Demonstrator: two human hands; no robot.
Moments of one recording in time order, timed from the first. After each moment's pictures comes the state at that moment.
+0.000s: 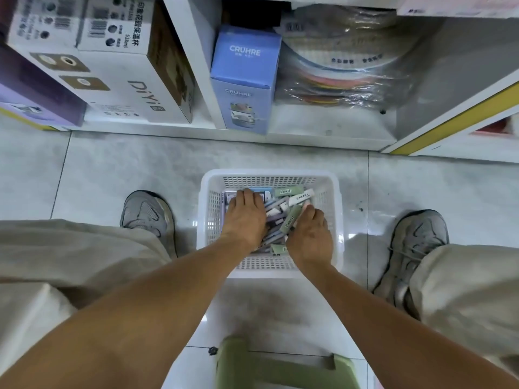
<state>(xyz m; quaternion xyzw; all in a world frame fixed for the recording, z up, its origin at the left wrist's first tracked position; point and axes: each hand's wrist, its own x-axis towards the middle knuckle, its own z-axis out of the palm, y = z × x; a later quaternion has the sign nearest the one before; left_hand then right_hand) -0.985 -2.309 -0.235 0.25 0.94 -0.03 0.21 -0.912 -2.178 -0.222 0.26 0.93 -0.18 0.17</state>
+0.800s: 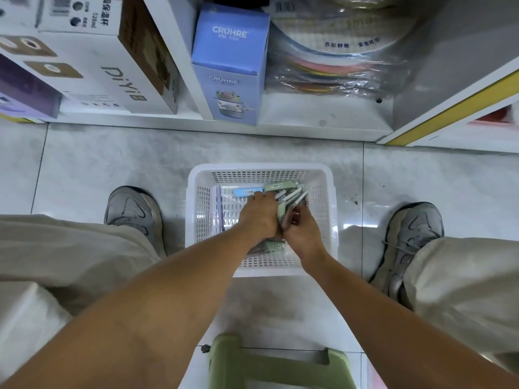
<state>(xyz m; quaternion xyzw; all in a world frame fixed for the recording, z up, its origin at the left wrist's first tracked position) -0.993 -2.259 -0.249 0.15 0.90 0.13 0.39 -0.919 -2.167 -0.227 0.40 0.73 -0.52 0.19</state>
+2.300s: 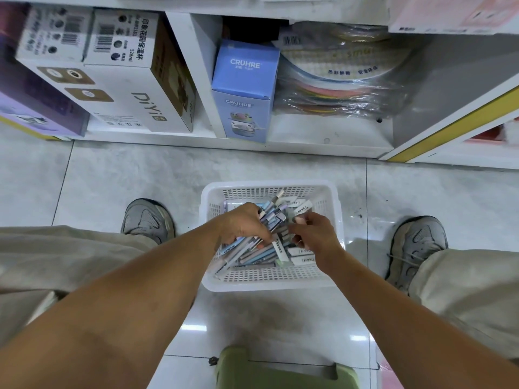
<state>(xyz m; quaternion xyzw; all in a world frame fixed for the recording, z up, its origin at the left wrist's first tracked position) -1.028 -2.318 -0.215 0.00 0.75 0.34 0.57 -0.933 -2.147 -0.214 0.43 0.63 -0.61 0.20</state>
